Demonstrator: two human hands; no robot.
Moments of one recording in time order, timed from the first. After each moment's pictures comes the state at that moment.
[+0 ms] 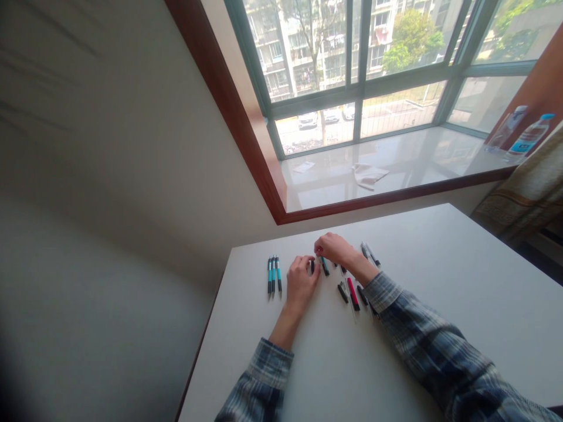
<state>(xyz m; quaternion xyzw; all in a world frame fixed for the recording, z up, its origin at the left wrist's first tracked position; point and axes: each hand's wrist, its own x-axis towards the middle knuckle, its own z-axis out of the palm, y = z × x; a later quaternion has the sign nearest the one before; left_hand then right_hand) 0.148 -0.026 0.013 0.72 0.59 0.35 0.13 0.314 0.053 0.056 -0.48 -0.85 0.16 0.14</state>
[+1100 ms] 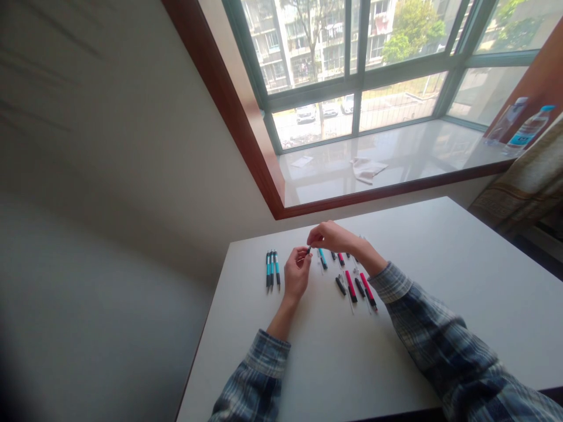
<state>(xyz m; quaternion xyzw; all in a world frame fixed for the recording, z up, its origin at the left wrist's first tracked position) 0.143 -0.024 0.012 0.58 0.52 0.50 0.37 0.323 0.041 0.099 -0.39 -0.83 0.32 0.23</state>
